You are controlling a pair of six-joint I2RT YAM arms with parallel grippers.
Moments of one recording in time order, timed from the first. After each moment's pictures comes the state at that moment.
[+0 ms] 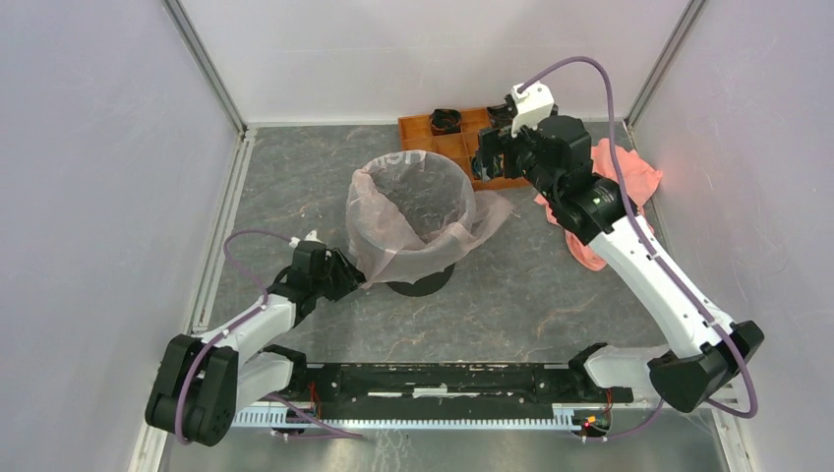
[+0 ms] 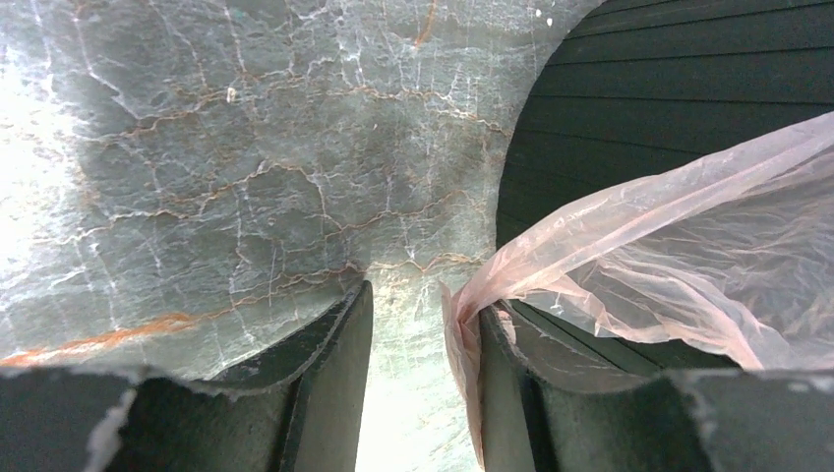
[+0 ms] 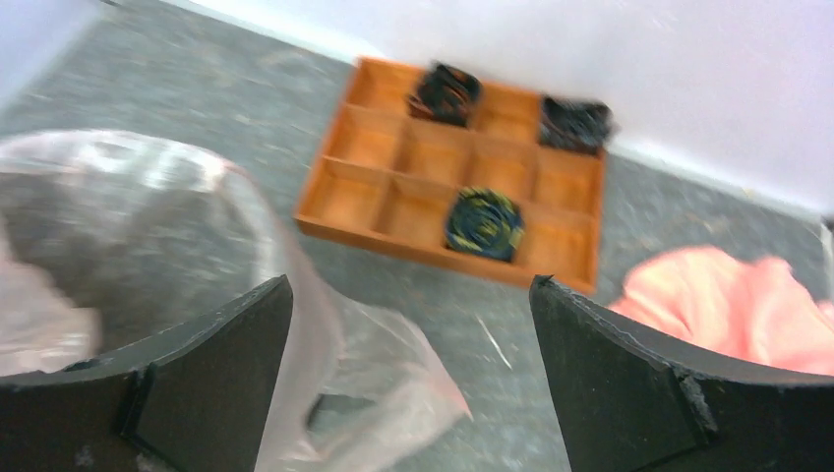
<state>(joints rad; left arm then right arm) -0.28 1.09 0.31 -0.01 0.13 -0.82 0.53 1.28 1.39 -0.42 0.22 0.00</state>
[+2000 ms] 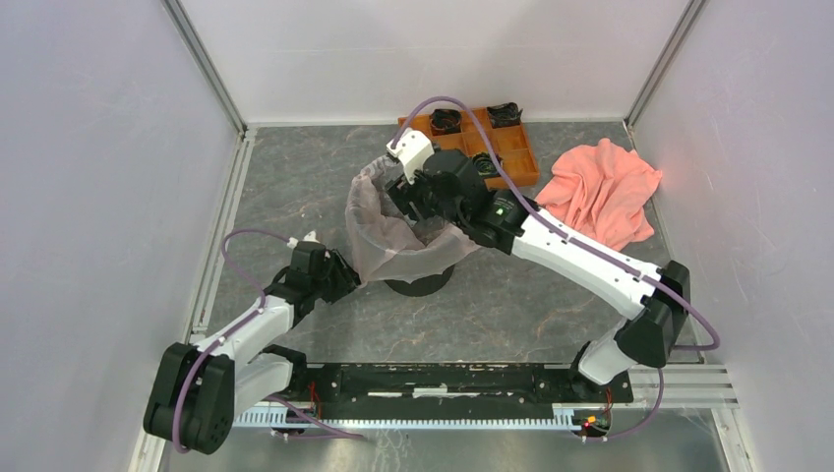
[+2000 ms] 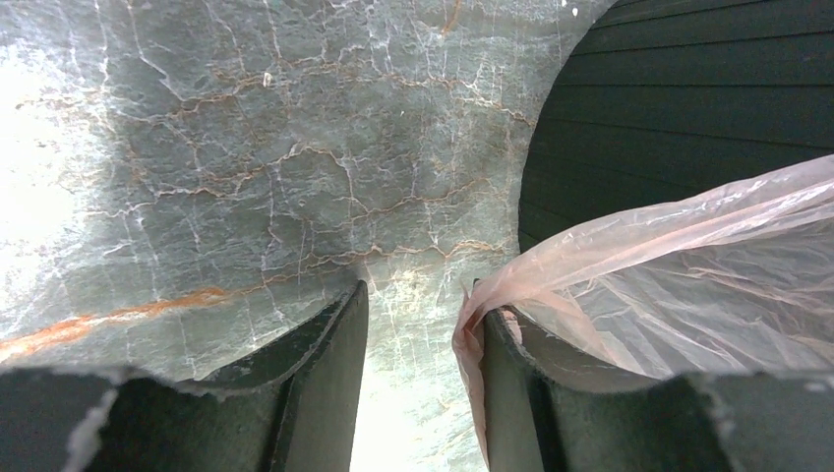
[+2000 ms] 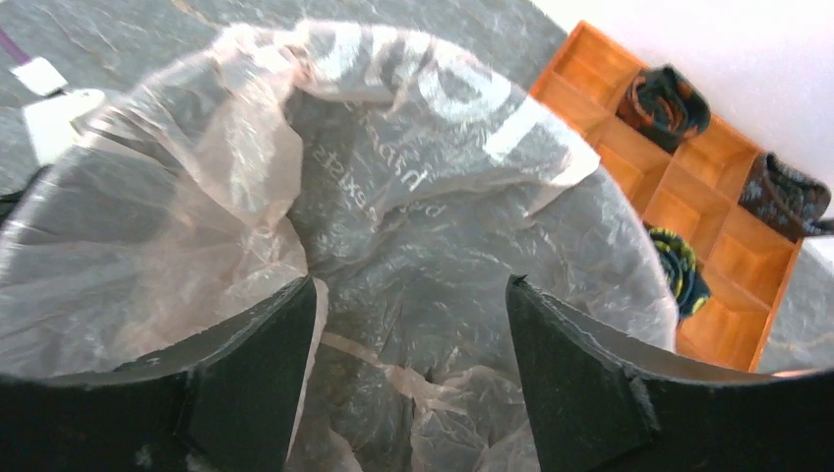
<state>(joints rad) -0.28 1.05 0.33 -0.10 0.10 -0.79 0.93 1.55 1.53 -0.38 0.25 -0.08</state>
